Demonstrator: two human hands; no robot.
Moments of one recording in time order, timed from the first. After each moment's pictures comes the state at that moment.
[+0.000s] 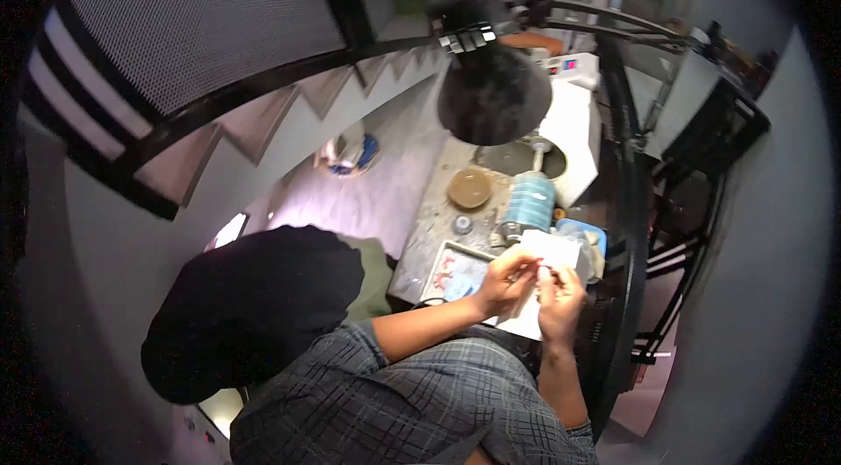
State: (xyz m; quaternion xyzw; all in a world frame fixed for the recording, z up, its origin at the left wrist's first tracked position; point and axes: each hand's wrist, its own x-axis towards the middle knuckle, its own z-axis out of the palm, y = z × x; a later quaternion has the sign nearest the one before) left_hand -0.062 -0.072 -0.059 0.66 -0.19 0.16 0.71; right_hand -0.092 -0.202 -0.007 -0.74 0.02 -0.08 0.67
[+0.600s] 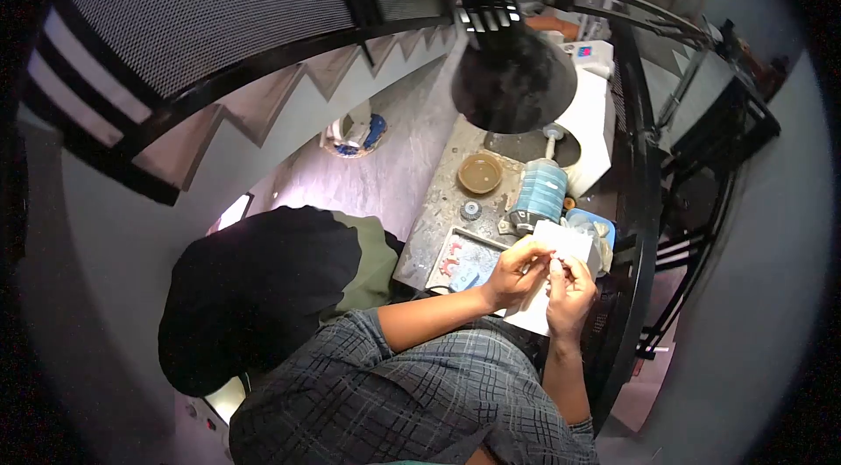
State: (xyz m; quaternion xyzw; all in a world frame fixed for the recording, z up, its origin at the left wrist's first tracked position) left_hand -0.065 -0.065 -0.041 0.65 -0.20 0.13 0.73; right_hand -0.090 -0.200 -0.007 -0.75 0.00 -0.09 0.66
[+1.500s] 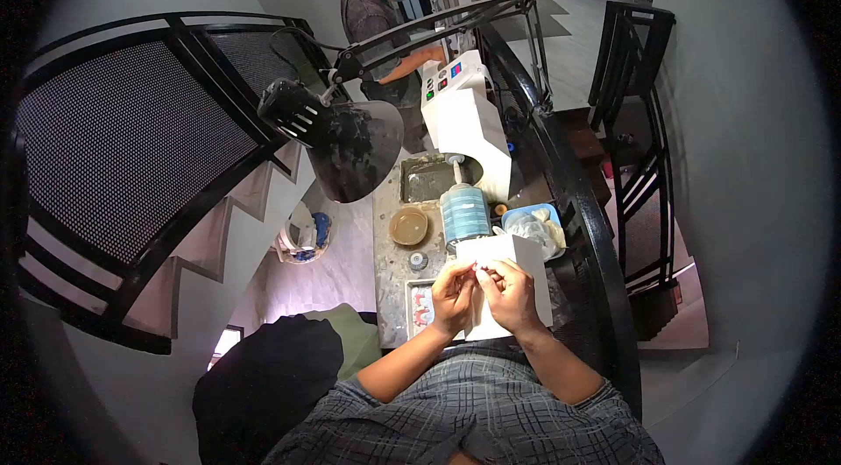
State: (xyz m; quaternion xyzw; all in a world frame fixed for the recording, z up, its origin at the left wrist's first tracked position) left_hand -0.065 -0.070 -0.062 0.63 -0.19 0.12 0.74; right_hand -0.091 -0.197 0.004 -0.73 -0.03 -0.12 0.67
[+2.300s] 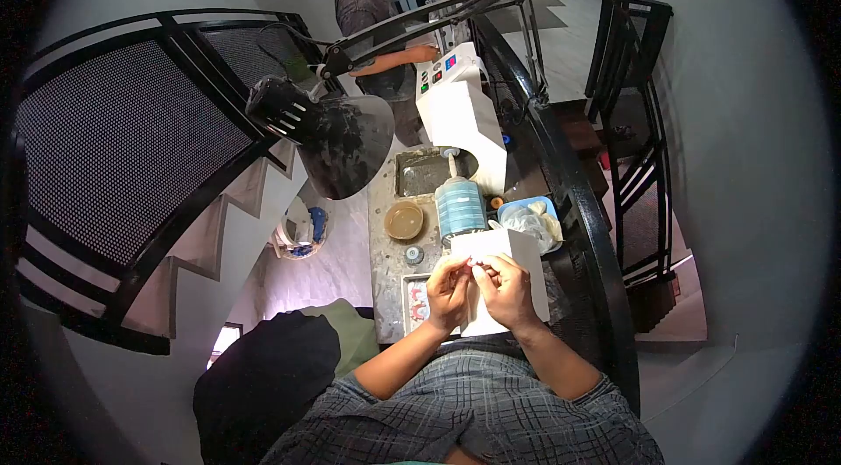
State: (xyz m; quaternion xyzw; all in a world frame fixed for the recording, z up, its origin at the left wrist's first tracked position) left_hand -0.066 -0.071 -0.063 0.61 -0.18 0.12 0.76; right_hand -0.093 -0.199 0.005 -0.73 -0.03 -0.11 0.67
